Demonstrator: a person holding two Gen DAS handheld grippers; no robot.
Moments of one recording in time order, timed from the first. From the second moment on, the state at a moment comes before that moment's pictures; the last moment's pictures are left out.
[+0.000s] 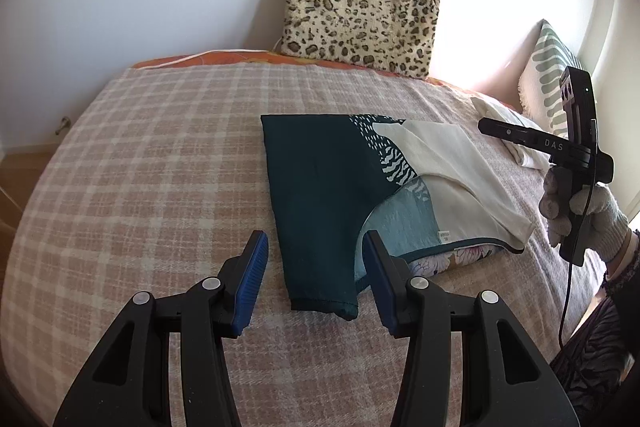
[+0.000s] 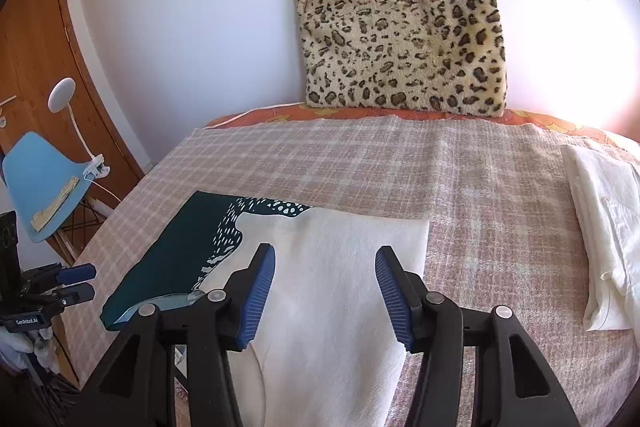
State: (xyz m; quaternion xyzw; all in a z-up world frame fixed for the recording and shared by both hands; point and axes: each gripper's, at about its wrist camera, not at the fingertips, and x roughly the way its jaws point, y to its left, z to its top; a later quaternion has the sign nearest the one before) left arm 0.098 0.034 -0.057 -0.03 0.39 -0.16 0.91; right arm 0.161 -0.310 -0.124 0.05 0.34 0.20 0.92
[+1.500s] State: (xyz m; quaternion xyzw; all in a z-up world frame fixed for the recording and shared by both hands) left arm 0.128 0.076 -0.128 -0.37 0.49 -0.24 0.75; right arm 0.236 -0.383 -0.193 0.30 0.44 0.29 0.79
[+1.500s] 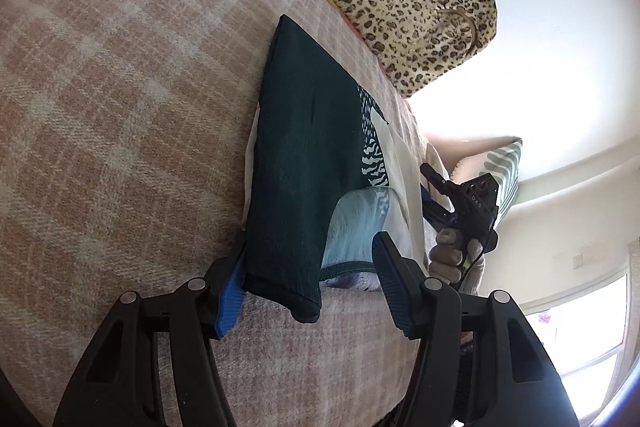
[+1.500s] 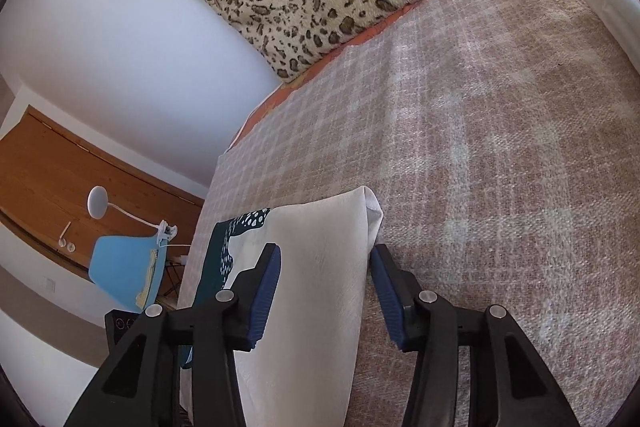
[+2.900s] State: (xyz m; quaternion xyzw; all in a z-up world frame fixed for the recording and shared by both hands) left arm 0.130 -0.001 -0.073 -0.19 0.43 -0.26 0.84; right arm 0.212 -0.320 -0.115 0.22 0.40 0.30 0.84
